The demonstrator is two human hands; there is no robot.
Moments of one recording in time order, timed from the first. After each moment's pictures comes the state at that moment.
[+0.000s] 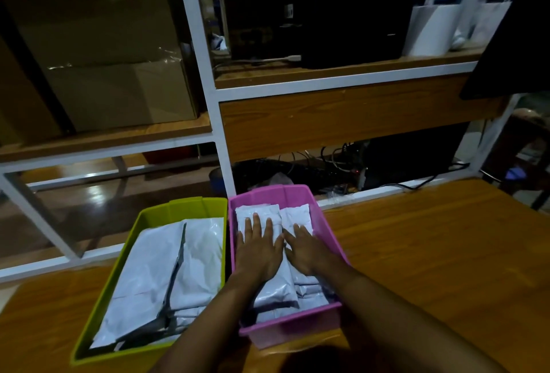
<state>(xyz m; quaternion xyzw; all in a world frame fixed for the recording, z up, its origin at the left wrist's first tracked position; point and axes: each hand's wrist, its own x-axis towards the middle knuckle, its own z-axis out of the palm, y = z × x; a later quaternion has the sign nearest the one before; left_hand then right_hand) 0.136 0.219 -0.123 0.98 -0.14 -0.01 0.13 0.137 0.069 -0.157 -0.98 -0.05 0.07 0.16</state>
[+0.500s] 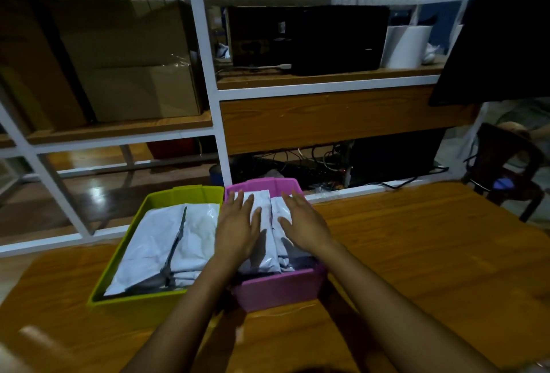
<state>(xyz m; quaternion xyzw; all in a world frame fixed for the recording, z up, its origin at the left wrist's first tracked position) 0.078 0.240 -0.065 0.94 -0.15 0.20 0.21 0.057 0.065 -0.057 -0.97 -0.05 -0.09 0.23</state>
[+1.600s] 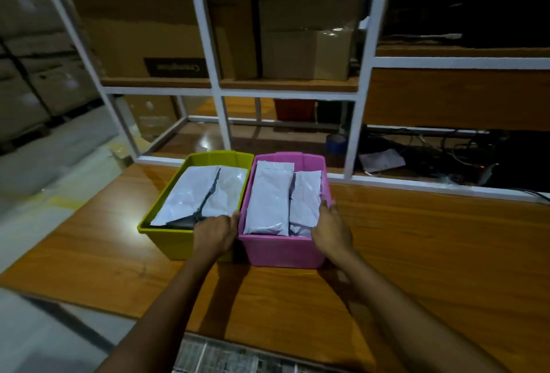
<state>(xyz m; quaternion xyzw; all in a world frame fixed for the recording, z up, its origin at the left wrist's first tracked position) -0.069 0.544 -0.106 0.99 0.04 0.09 -0.02 -0.028 0.292 -0.093 -0.98 -0.02 -0.01 0.22</state>
